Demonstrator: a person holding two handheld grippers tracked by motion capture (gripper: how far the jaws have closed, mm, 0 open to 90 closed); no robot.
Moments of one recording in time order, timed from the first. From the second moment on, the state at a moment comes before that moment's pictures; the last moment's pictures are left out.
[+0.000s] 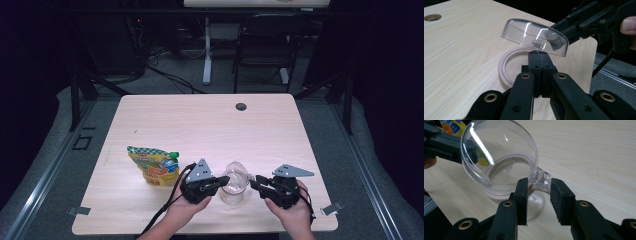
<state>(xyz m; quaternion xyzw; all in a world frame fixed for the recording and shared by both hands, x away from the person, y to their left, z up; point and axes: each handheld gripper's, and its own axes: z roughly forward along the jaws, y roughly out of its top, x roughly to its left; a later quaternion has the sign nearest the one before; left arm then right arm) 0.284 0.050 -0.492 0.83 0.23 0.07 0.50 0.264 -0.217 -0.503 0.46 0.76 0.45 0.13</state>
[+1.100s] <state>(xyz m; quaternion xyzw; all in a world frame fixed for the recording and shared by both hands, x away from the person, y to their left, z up) 0.288 0.057 -0.504 0.83 0.25 0.07 0.49 0.255 -0.198 -0.503 0.40 0.78 0.45 0.15</state>
